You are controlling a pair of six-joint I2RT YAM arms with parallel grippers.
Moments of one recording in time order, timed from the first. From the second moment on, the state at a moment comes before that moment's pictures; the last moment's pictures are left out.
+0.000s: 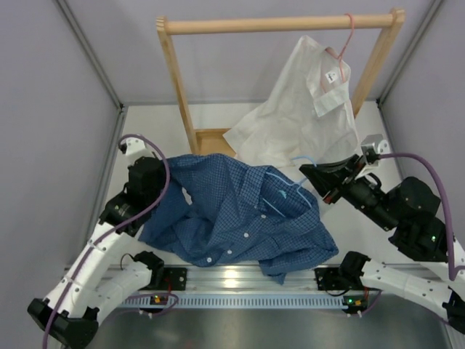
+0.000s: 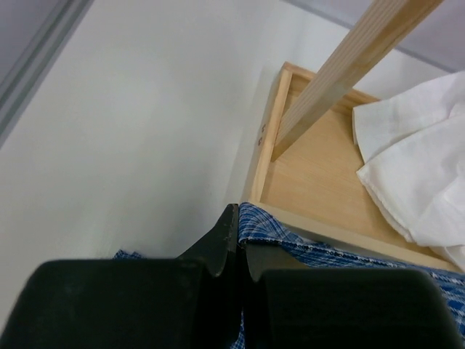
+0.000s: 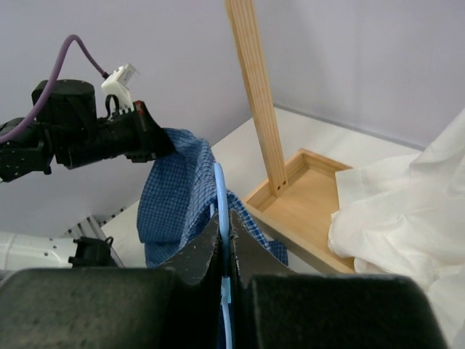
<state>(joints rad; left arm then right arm) -0.46 0.79 0.87 -0.52 -0.58 -0.53 0.96 0.58 1.05 -0.32 0.12 0.24</state>
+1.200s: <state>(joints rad) -0.25 0.96 1.22 -0.64 -0.33 -0.35 0.96 0.71 1.16 -0.34 0.07 0.14</state>
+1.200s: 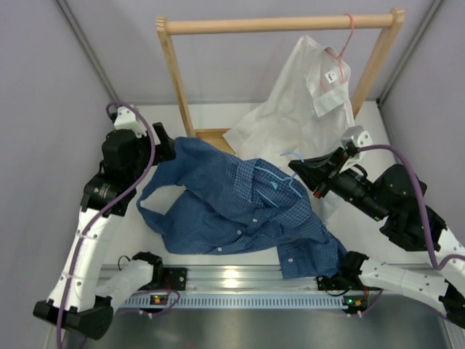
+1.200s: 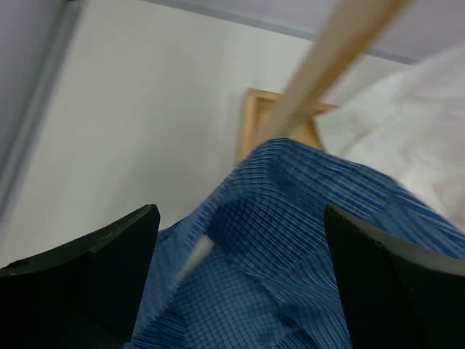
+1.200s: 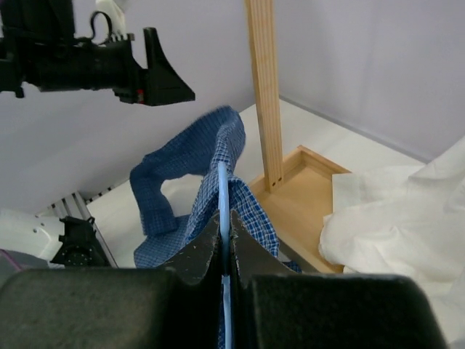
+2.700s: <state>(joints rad) -0.70 1.30 1.35 -0.55 1.15 0.15 0.96 0.66 1.19 -0.46 -0.32 0.03</state>
